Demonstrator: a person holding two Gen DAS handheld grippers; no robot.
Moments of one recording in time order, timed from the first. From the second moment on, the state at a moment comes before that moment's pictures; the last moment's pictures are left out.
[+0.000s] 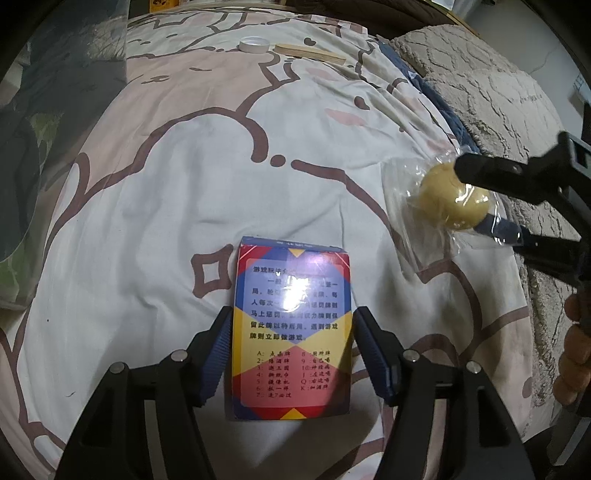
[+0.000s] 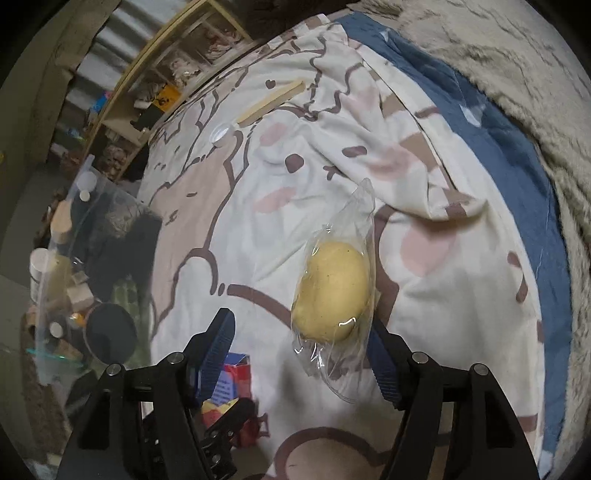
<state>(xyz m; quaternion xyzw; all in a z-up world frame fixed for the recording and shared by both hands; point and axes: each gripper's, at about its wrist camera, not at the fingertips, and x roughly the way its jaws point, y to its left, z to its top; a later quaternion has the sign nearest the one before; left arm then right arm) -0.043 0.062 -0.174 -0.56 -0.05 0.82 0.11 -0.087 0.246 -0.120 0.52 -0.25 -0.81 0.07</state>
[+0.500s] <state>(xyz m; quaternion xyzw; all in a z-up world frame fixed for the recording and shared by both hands) -0.040 0.068 -0.176 -0.57 -0.04 0.81 0.11 -0.102 0.245 -0.125 0.51 -0.21 -0.83 0.06</state>
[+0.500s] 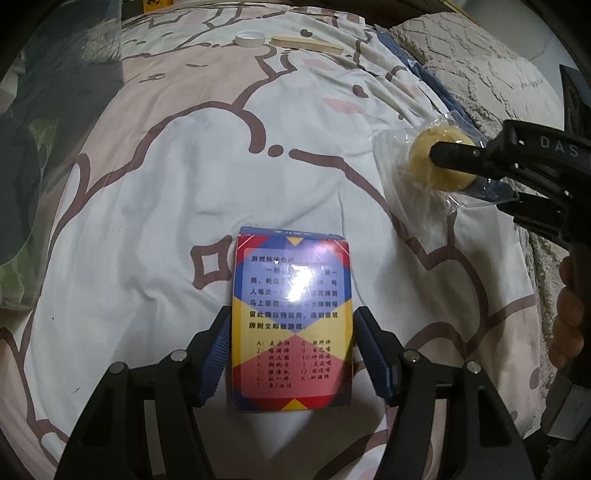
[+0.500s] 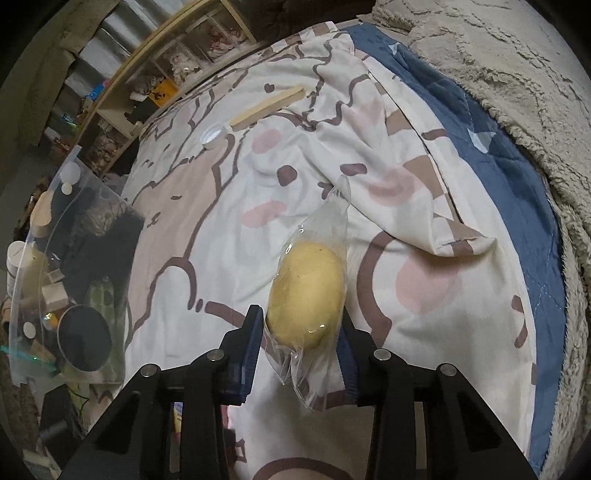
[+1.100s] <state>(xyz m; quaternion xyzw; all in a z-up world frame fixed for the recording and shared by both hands) -0.041 0.074 -0.176 -0.57 -0.02 0.82 0.10 -0.117 0.229 -0.122 0.51 -0.19 -0.84 0.06</state>
